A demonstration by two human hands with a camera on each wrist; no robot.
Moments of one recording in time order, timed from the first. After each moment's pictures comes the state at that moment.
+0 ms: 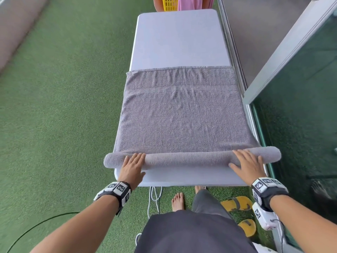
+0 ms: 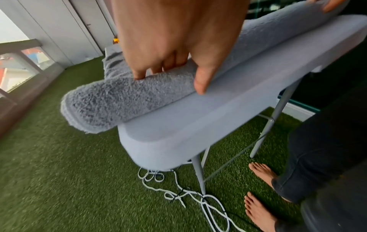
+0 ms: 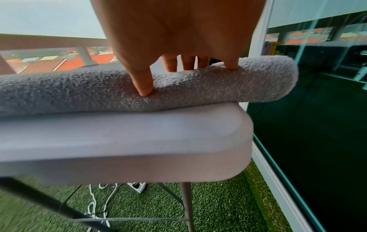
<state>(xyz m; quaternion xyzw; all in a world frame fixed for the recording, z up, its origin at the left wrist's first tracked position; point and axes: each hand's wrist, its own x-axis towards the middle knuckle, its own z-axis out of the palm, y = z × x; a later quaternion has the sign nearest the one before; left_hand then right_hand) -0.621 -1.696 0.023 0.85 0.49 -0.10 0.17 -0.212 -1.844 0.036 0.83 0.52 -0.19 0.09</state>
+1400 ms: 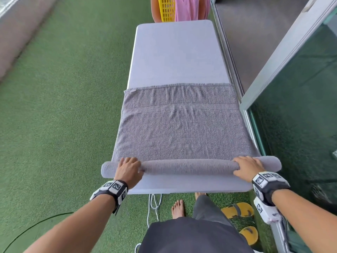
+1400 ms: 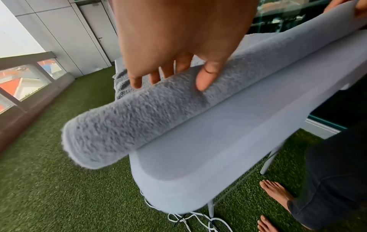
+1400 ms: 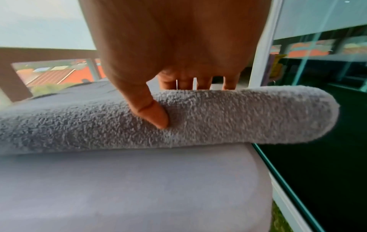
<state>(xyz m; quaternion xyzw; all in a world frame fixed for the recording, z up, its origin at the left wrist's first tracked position) -0.620 -1.672 0.040 0.86 0.49 -0.08 0.12 -0.202 -1.821 0.055 0.80 0.55 -0.22 0.13</state>
